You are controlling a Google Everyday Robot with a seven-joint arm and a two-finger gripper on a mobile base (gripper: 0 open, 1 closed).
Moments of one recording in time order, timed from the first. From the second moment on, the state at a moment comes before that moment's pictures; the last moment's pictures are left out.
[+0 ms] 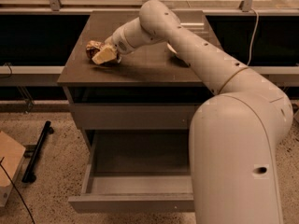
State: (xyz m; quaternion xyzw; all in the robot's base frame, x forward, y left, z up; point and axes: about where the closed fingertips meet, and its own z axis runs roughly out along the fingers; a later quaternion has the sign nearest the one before) arm 0.792 0.146 0.843 -0.53 0.70 0.23 0.42
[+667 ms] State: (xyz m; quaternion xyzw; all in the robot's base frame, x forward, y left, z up) arm 0.745 0.129 0.869 -0.55 0.68 0.23 0.43
